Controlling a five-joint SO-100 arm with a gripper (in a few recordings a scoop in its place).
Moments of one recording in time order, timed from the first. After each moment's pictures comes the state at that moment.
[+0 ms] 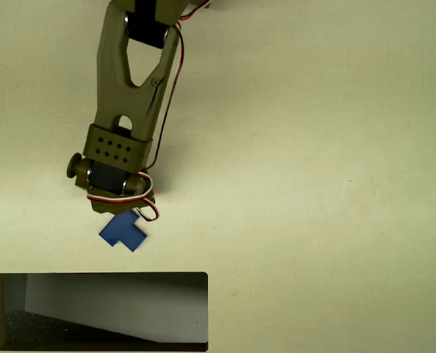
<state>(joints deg) 15.8 47.1 58.3 62.8 -121.2</state>
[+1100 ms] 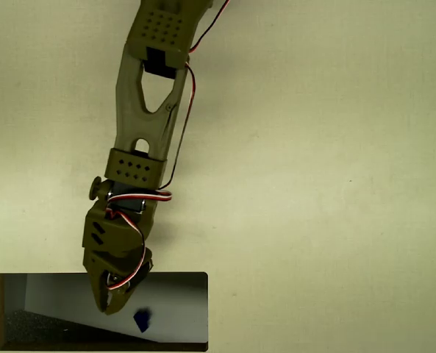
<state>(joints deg) 10.7 30.2 36.6 17.7 -65.3</state>
